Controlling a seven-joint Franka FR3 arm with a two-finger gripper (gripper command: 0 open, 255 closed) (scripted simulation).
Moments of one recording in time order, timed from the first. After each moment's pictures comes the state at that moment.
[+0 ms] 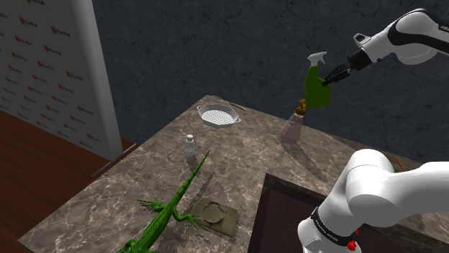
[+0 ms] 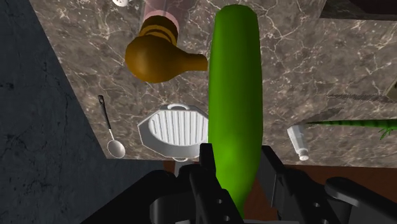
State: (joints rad) arm 0.22 -0.94 -0.89 -2.17 -0.20 1.83 -0.97
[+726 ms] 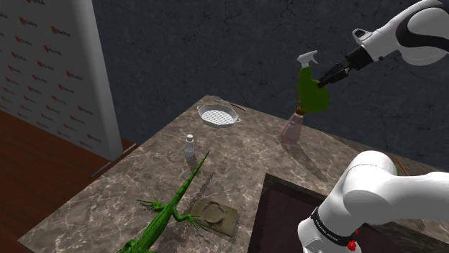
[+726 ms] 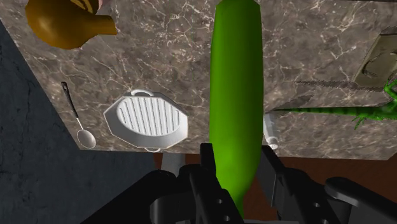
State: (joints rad) arm 0.10 -1.09 -0.65 -2.37 -0.15 1.82 -0.81
